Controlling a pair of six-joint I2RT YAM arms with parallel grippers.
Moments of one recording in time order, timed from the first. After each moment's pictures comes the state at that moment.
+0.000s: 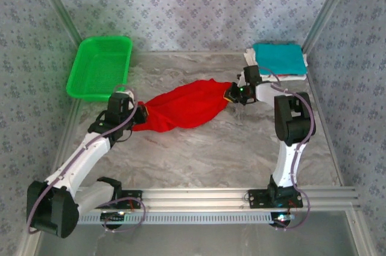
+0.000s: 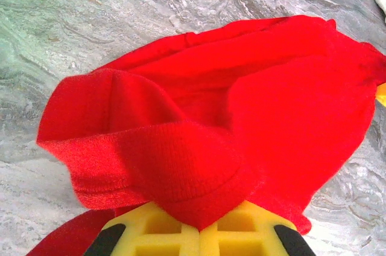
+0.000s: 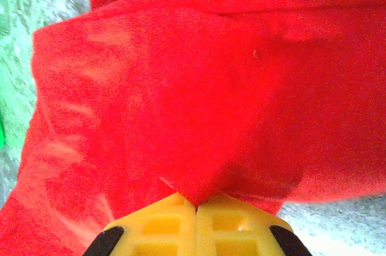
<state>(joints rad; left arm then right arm) -0.31 1.04 0.71 -0.36 0.08 -0.50 0.17 1.96 1.27 -0.28 -0.50 0.60</state>
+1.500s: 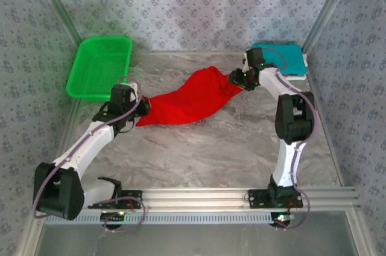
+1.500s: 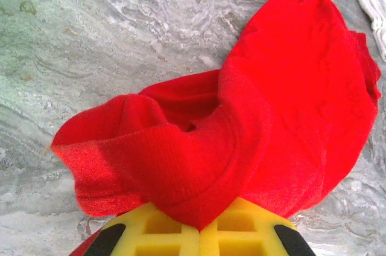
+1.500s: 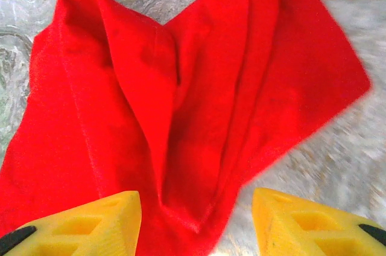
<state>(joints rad) -0.28 1.20 0.79 -0.28 0.15 -0.44 0.16 2.03 1.61 -0.60 -0.27 0.44</state>
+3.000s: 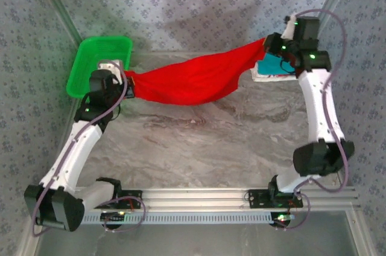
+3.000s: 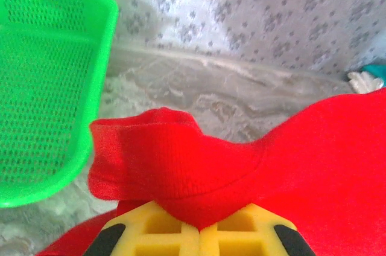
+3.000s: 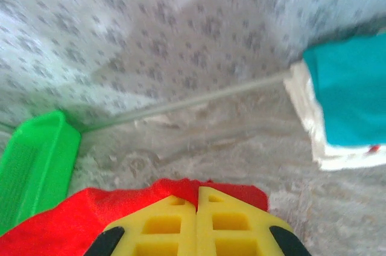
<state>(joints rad) -0.20 1.08 1.01 -0.34 0.01 -0.28 -0.01 1.52 1.80 -0.73 -0.27 0.37</state>
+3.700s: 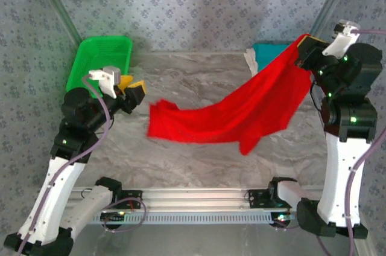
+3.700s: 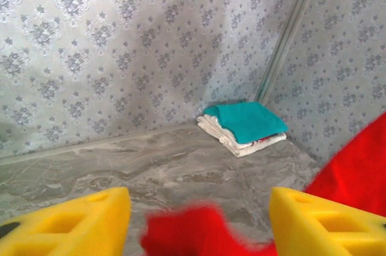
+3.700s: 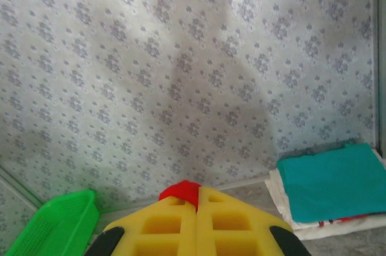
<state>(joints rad) -0.33 0.78 1.04 -0.35 0.28 -0.20 -0.06 1.11 1.76 -0.75 -0.18 0.36</state>
